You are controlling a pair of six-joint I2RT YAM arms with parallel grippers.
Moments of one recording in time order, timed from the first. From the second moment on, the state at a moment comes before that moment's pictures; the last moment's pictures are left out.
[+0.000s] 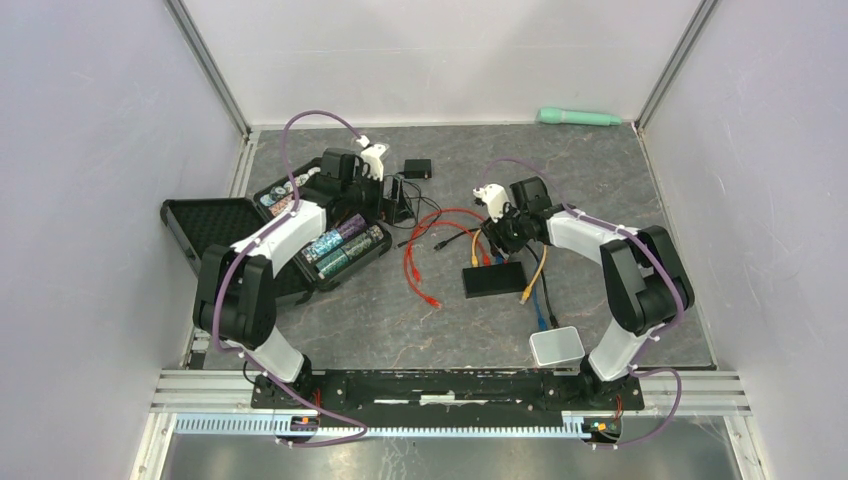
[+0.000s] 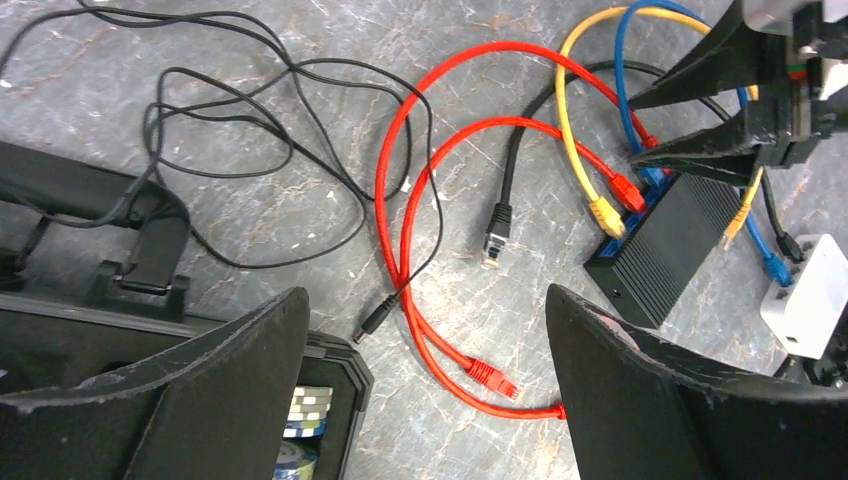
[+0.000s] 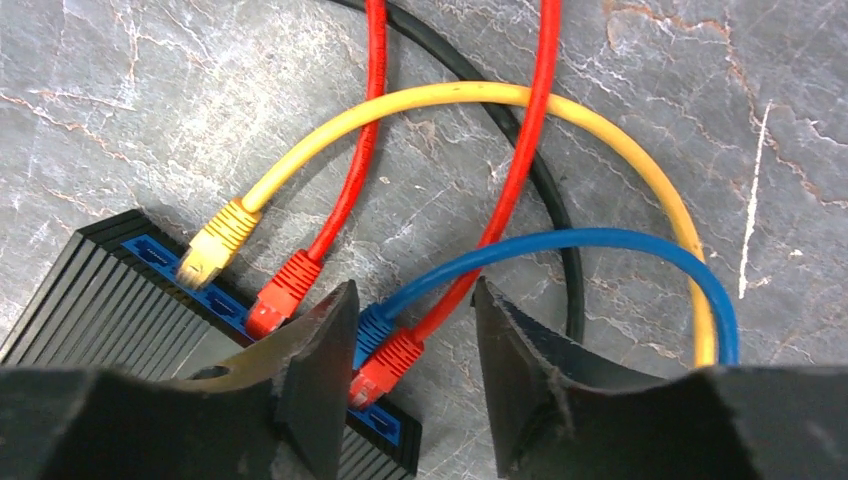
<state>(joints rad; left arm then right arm) -0.30 1.62 1.12 -0.20 0.49 -0.06 0.36 1.72 0.99 -0.27 -0.26 -0.39</state>
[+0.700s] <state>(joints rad) -0.50 1.77 0.99 0.07 0.63 -0.35 0.34 1.82 1.10 -0.28 -0.31 -0.51</state>
